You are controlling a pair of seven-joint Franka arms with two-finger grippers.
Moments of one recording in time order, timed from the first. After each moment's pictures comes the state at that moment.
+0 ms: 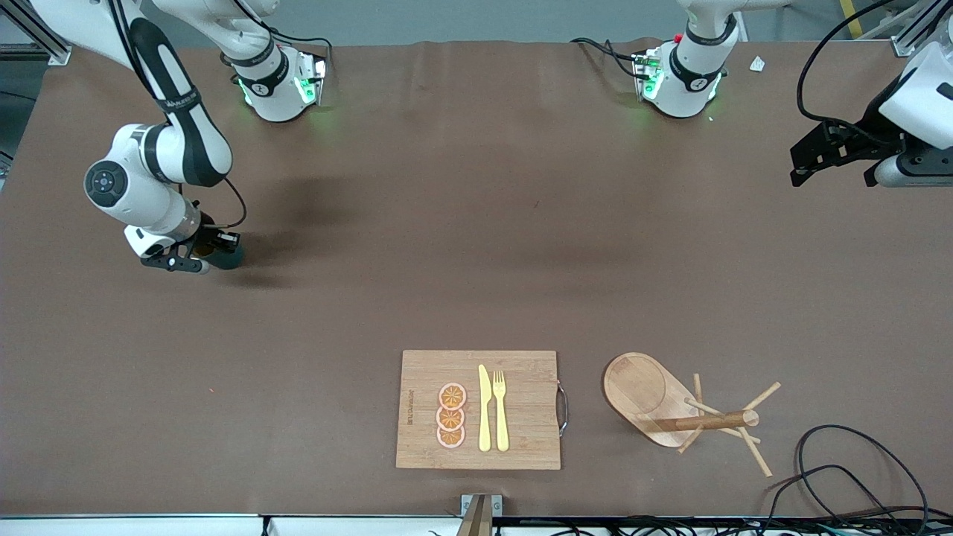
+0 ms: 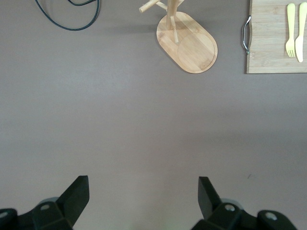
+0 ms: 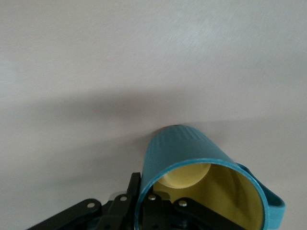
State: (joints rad) left arm 0.05 -0.01 -0.20 -1.49 0.02 1.50 -0.11; right arm 0.01 0.11 -0.04 -2.45 0.01 2.43 0.14
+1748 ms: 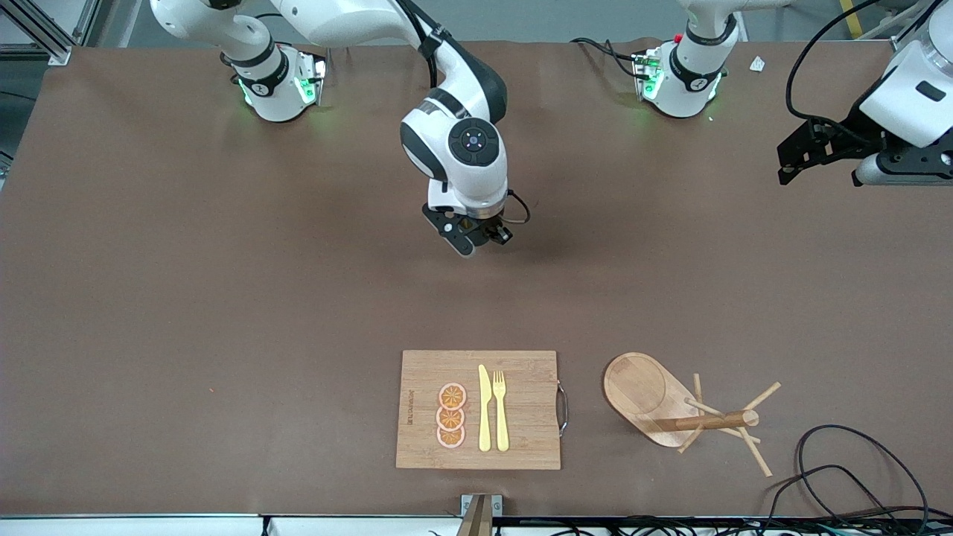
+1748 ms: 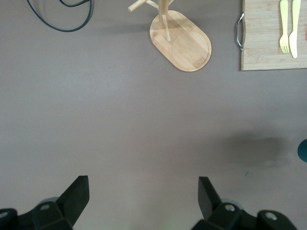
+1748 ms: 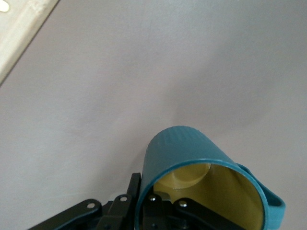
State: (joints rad) left arm 0.05 -0.01 -0.23 -1.49 0.02 1.50 -0.12; right arm 0.86 0.64 -0.03 -1.42 0.12 2.07 1.66
